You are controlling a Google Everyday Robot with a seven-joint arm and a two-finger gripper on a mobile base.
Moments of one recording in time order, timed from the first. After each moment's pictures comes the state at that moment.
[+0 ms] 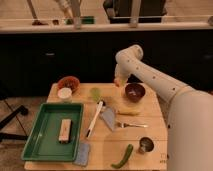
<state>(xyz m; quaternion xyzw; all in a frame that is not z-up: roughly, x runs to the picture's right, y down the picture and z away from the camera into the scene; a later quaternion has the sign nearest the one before) 0.098 -0.058 0.889 -0.16 -0.08 -0.17 0.97</state>
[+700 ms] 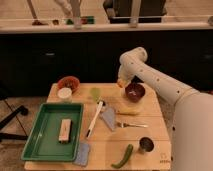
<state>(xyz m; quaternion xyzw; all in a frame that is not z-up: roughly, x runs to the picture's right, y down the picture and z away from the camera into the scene) 0.131 -0.042 0.903 -0.16 -0.07 -0.14 0.98</state>
